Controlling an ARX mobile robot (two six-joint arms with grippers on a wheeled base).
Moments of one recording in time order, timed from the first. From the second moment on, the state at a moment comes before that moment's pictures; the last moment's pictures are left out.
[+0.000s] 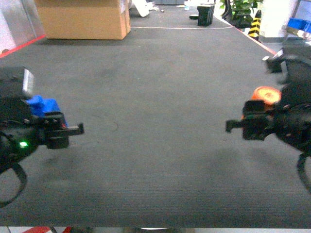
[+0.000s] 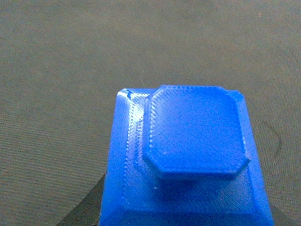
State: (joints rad) left arm -0.16 1.91 0.61 0.95 -0.30 -0.13; right arm 0.25 1.87 0.68 0.87 0.22 0.08
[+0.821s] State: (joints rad) left arm -0.10 0.46 0.25 0.23 -0.36 -0.03; right arm 0.14 0.48 0.33 0.15 0.19 0.16
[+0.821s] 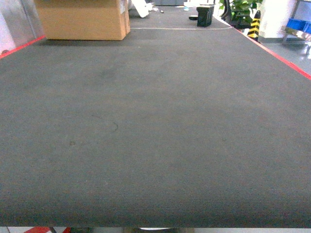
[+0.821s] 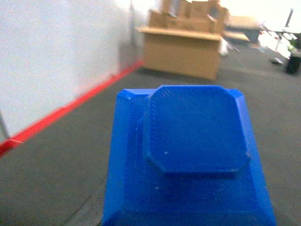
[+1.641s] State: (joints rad) left arm 0.00 0.22 0.06 0.16 0.00 -0.01; right arm 0.00 0.24 0.07 0.16 0.00 0.01
